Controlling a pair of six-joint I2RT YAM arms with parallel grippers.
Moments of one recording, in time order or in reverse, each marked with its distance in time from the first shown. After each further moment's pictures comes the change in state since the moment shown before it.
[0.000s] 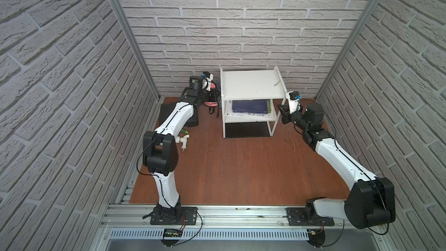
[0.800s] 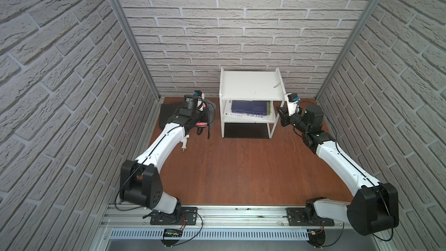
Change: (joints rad) left arm -0.034 -0.555 -0.482 -0.176 -0.378 0.026; right arm 0.034 -0.055 -0.021 -0.053 0.018 -0.002
